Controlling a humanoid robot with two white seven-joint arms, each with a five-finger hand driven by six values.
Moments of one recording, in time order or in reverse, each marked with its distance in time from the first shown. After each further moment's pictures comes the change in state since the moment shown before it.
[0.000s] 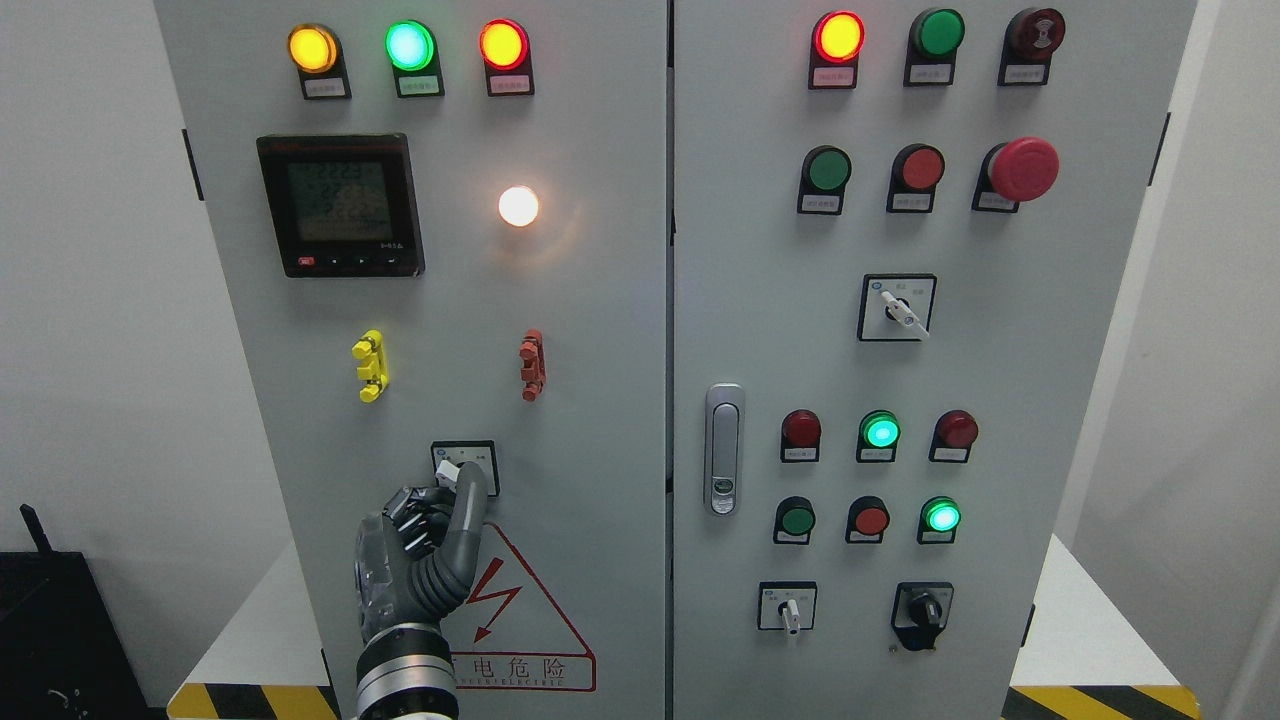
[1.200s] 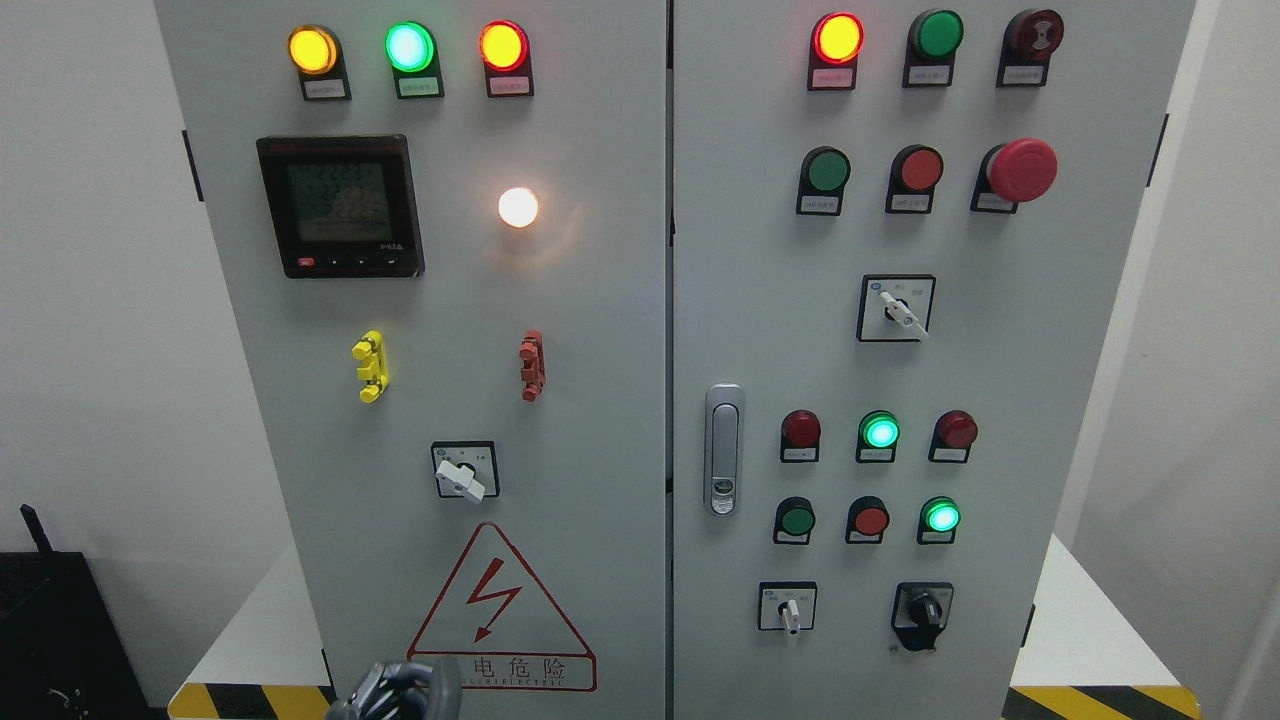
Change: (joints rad) left arm 0.558 0.071 0.035 0.012 -0.005 -0.640 -0.119; right arm 0.000 0.000 0.000 0.000 0.000 0.000 0.000
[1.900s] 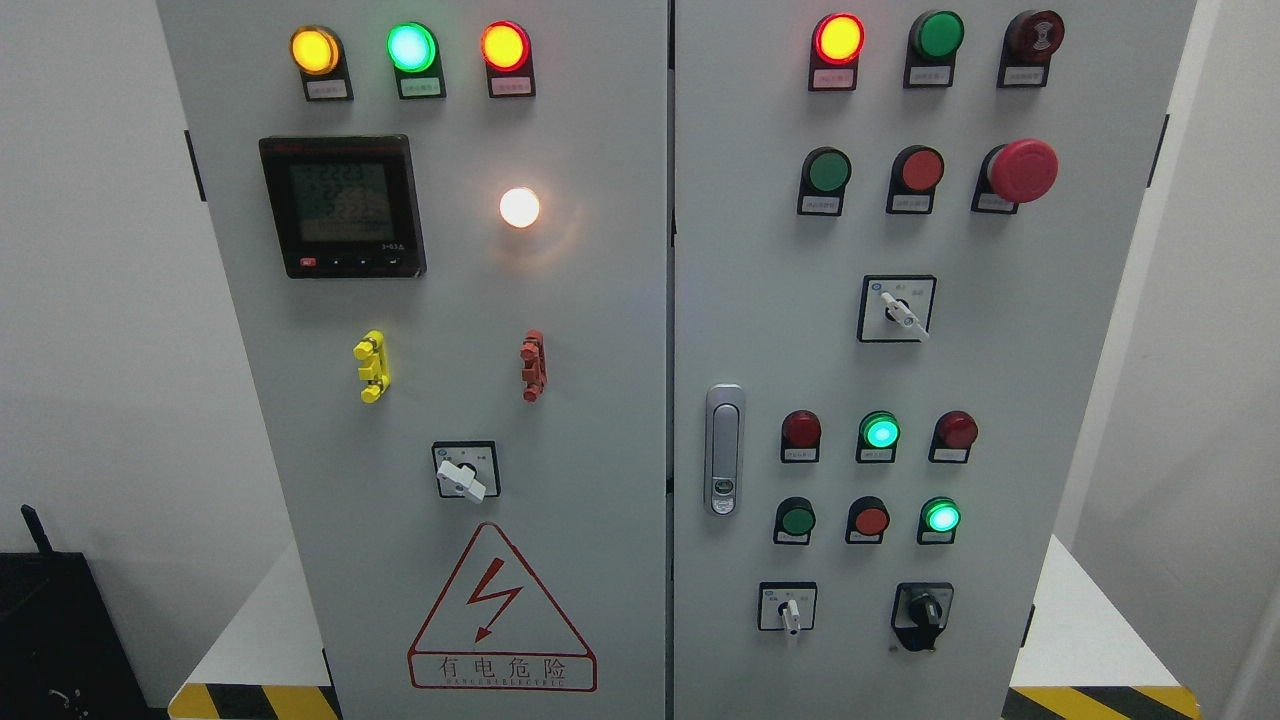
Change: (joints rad) left arm 0.280 0.112 0.114 0.725 0.099 -0.445 -0.343; right arm 0.000 0.000 0.000 0.000 0.000 0.000 0.000
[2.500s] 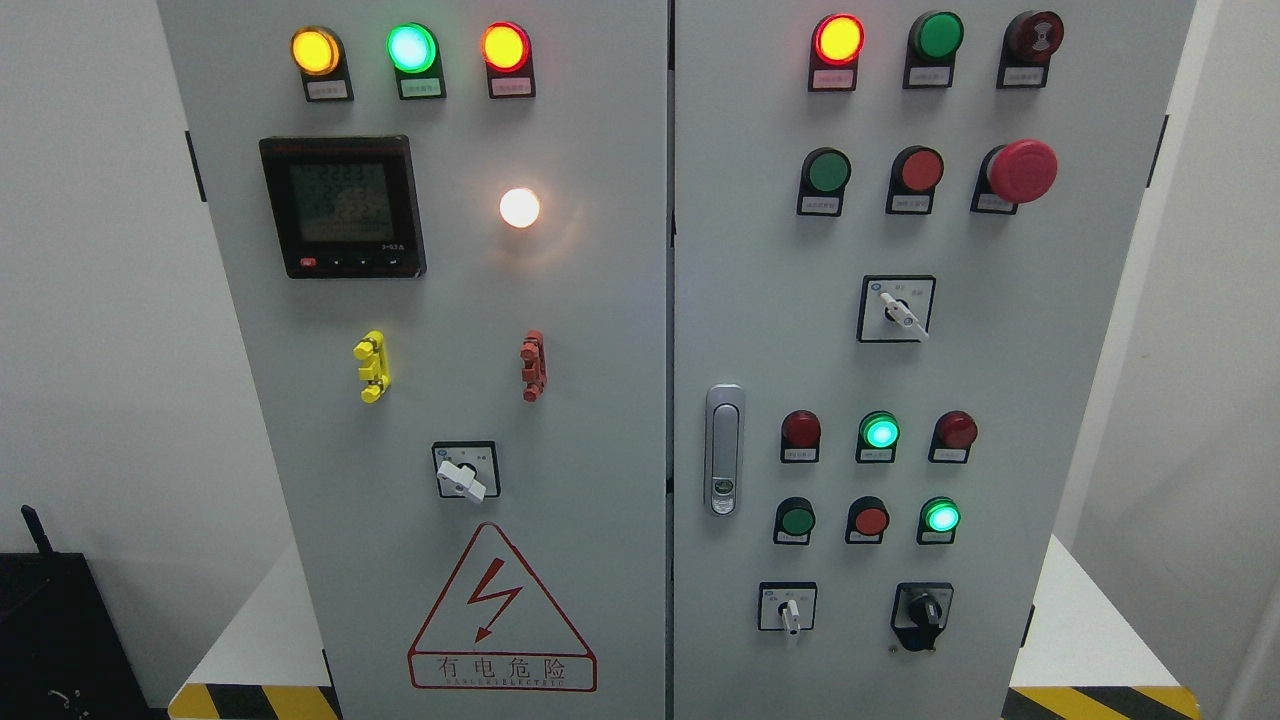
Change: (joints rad) left arm -0.121 0.011 -0.060 0.691 0.049 0.238 -0.114; right arm 0.000 0.000 0.000 0.000 0.000 0.000 0.000
